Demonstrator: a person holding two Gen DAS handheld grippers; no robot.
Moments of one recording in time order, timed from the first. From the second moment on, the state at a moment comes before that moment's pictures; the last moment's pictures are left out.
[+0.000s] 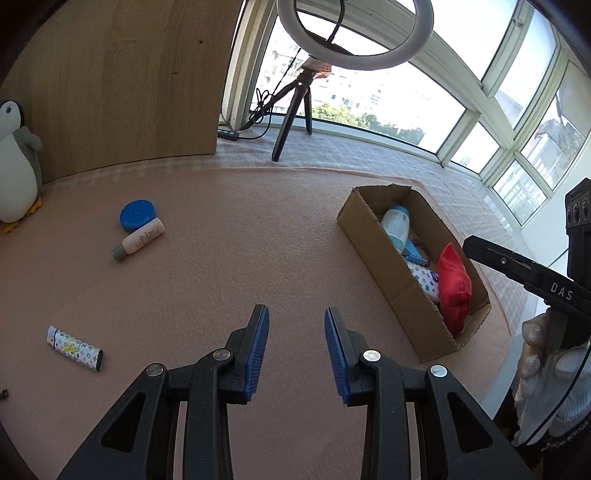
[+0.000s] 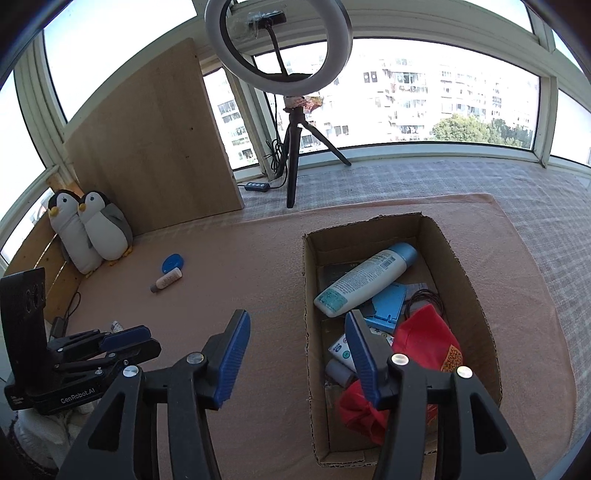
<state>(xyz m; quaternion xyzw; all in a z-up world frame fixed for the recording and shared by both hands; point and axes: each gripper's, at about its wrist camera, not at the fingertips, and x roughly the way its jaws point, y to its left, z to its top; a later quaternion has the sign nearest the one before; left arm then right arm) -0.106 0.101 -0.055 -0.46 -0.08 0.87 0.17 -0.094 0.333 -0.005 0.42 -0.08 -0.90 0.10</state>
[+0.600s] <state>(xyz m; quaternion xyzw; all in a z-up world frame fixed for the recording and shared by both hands) -0.102 -0.078 -0.075 -0.46 -0.14 0.87 0.03 -0.094 0.255 -0.024 0.46 -0.06 -0.88 0.14</state>
